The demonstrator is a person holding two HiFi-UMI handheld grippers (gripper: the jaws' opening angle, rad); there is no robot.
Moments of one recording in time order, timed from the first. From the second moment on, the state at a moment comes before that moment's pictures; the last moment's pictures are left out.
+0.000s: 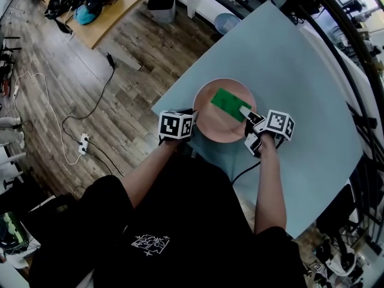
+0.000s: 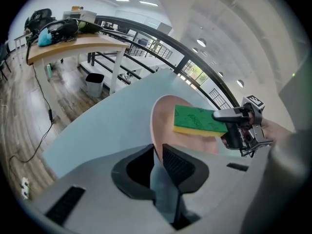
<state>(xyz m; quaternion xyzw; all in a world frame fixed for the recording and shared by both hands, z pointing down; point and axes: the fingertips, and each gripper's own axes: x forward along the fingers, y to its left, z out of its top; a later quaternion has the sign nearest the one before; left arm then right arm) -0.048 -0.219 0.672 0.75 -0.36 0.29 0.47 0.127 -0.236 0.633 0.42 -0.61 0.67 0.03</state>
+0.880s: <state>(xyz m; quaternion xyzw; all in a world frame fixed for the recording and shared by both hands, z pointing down) -0.046 -0.218 0.669 0.75 -0.37 0.30 0.46 0.202 -0.174 0.615 0.44 -0.62 0.65 0.08</state>
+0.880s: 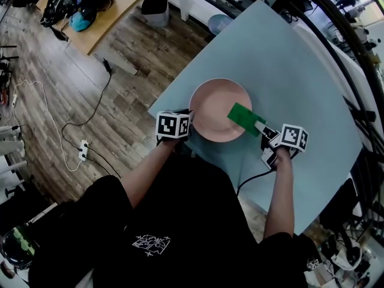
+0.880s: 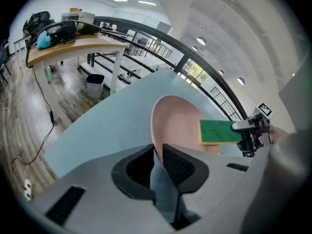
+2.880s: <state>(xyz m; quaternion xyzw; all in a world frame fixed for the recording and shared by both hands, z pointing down) -0.046 -0.216 0.663 0.76 -0.36 0.32 0.44 0.094 -0.223 0.612 0.42 -0.64 0.64 -0.04</state>
